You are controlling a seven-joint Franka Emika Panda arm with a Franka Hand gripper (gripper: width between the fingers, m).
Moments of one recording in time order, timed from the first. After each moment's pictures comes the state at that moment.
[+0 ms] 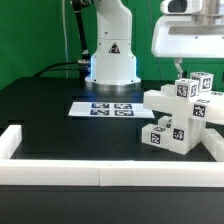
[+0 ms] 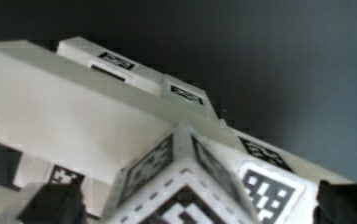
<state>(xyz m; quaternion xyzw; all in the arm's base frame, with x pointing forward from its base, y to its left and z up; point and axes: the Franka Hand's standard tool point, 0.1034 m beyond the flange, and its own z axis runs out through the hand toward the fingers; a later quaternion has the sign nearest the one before) 0.486 0.143 0.115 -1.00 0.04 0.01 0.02</state>
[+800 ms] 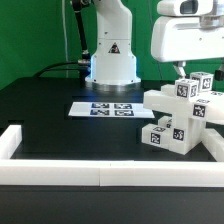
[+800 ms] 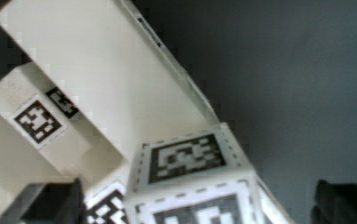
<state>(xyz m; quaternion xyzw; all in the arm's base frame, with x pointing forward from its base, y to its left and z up) 0.486 0.140 0.115 -0.99 -0.14 0.01 0.02</state>
